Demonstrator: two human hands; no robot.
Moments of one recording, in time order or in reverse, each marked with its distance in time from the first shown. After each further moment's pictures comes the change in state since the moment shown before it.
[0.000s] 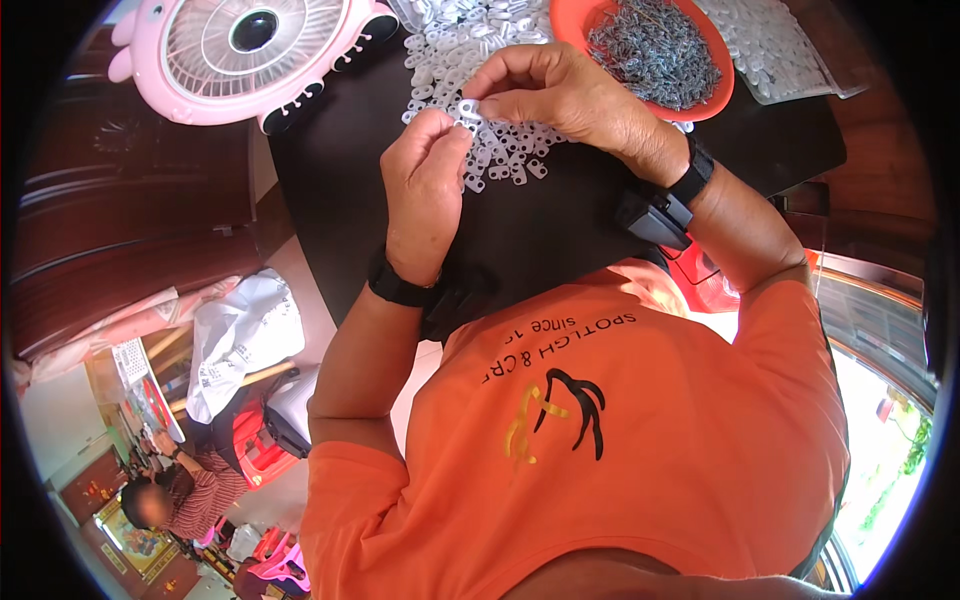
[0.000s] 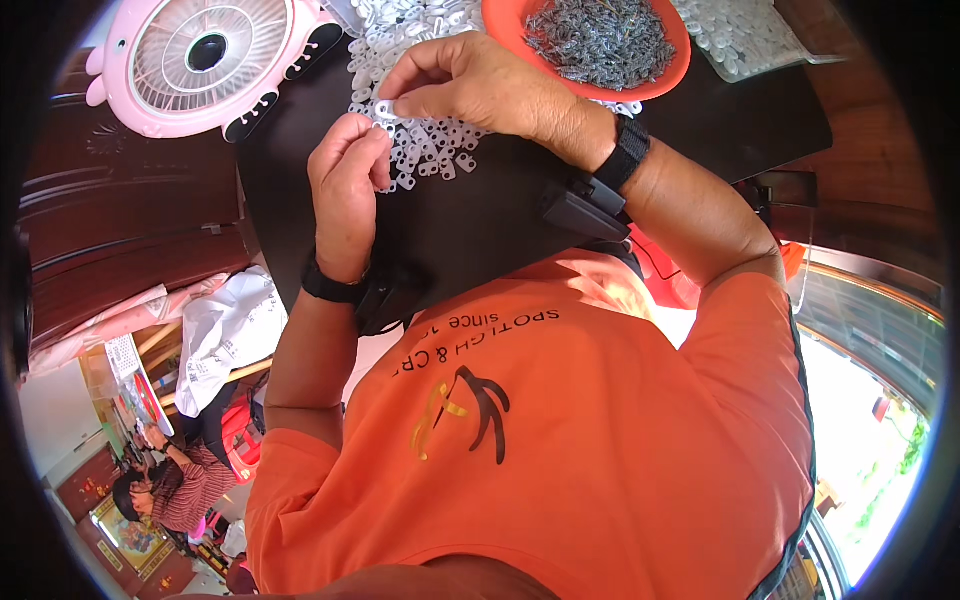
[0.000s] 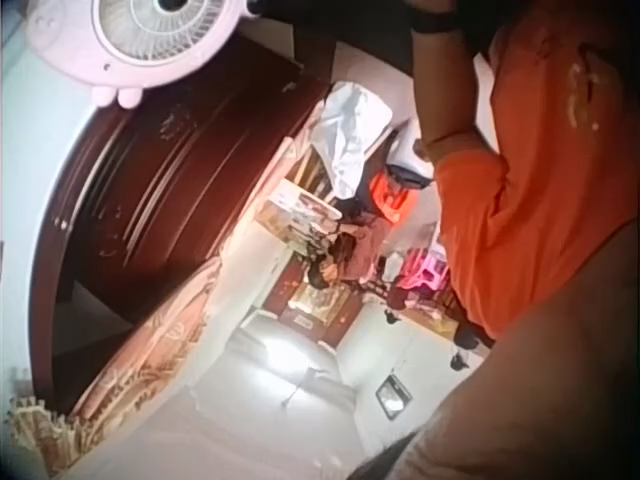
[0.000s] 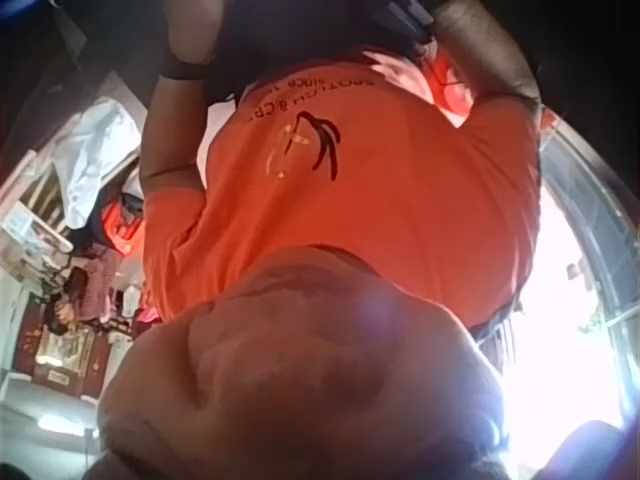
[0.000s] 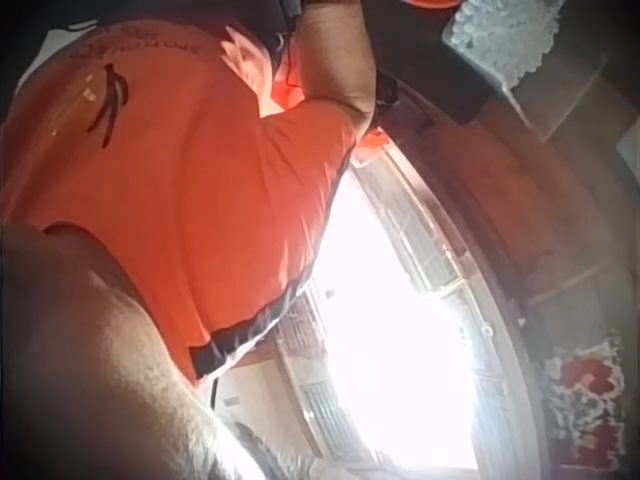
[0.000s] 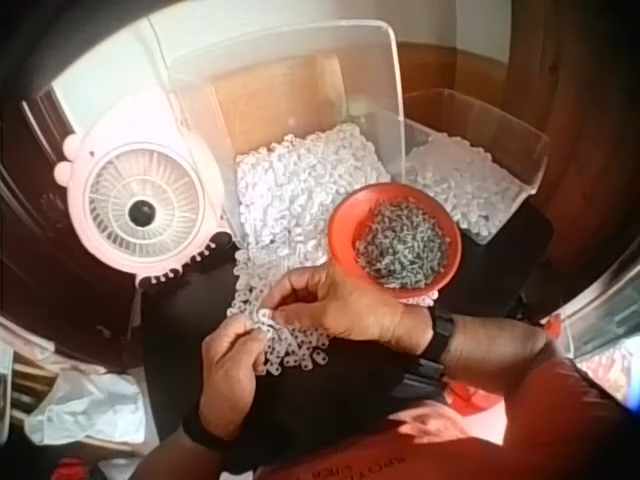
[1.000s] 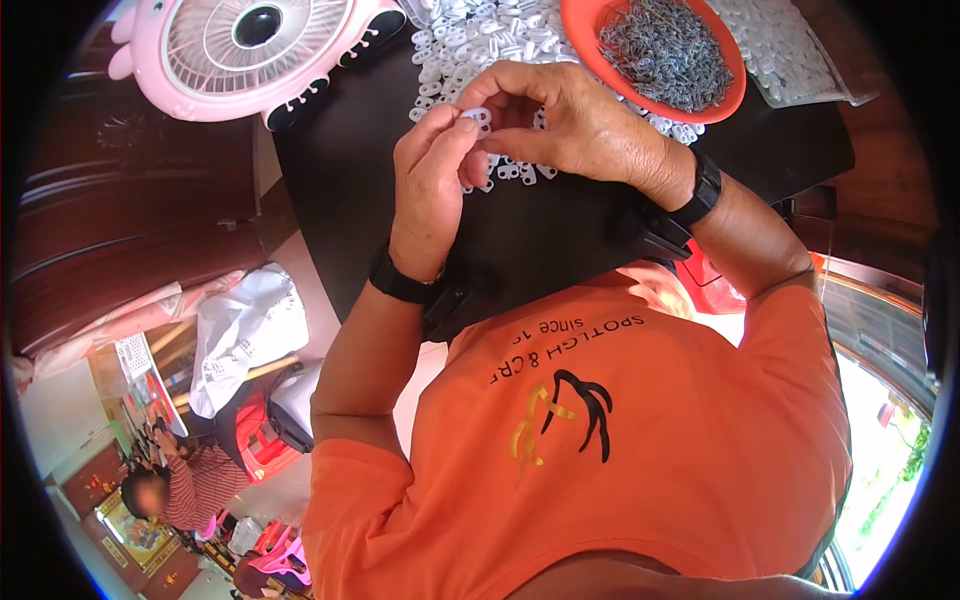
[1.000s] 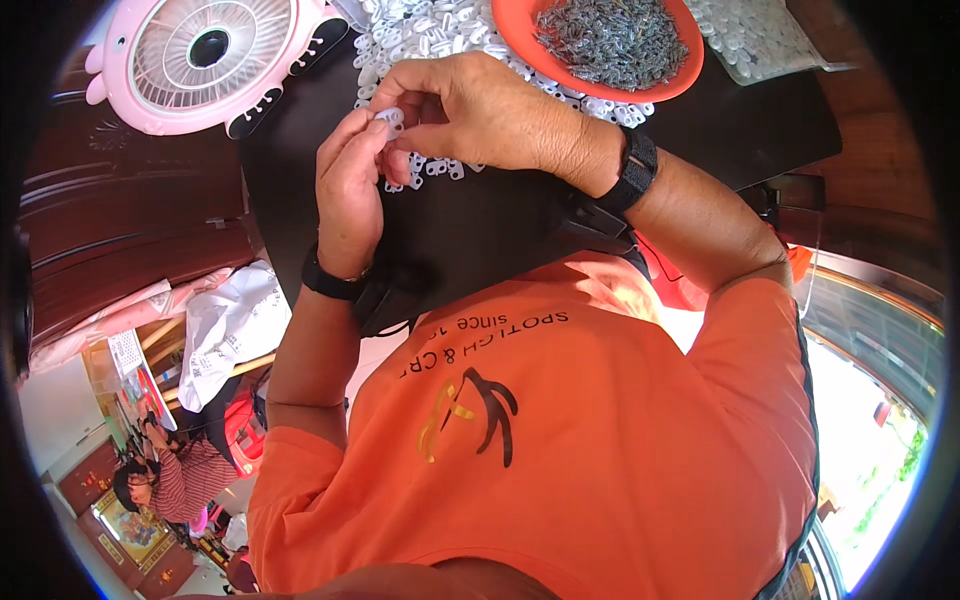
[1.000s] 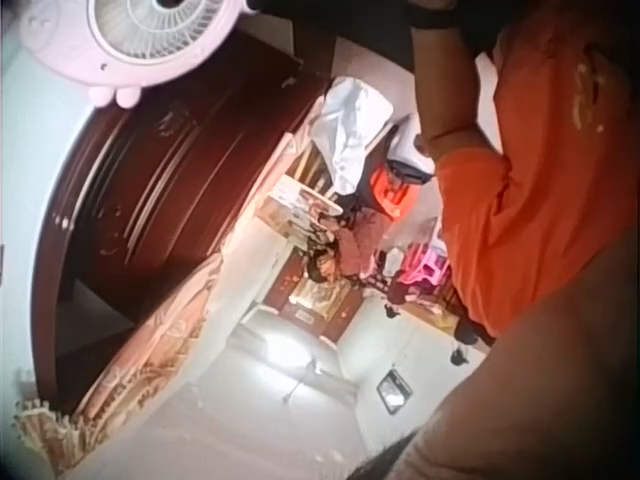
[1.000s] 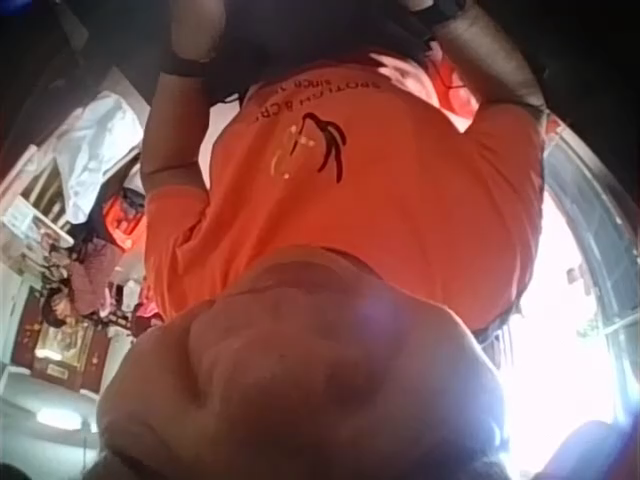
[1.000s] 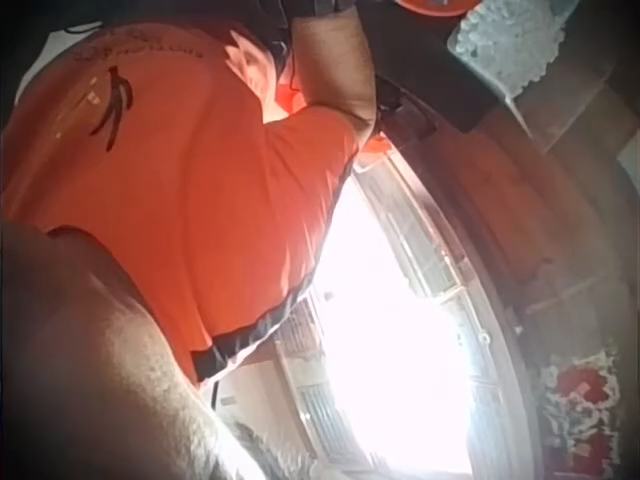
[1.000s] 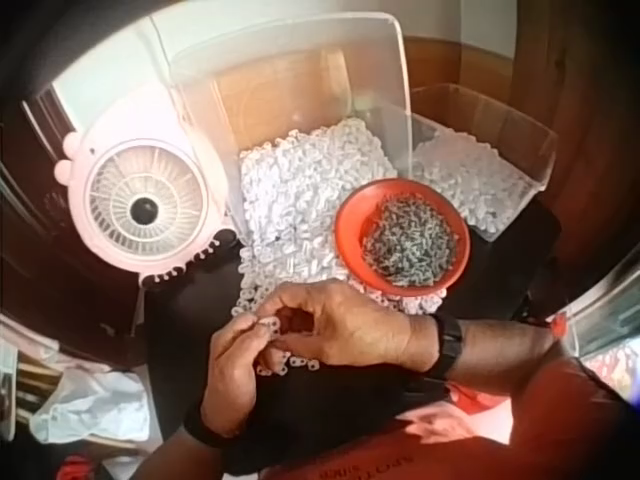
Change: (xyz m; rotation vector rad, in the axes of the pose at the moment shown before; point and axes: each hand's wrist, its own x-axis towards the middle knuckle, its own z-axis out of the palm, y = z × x) left_hand 0.004 0.001 -0.004 -0.094 -0.113 -0.084; right_hand -0.012 -0.012 0.017 -0.387 -0.005 -0.129
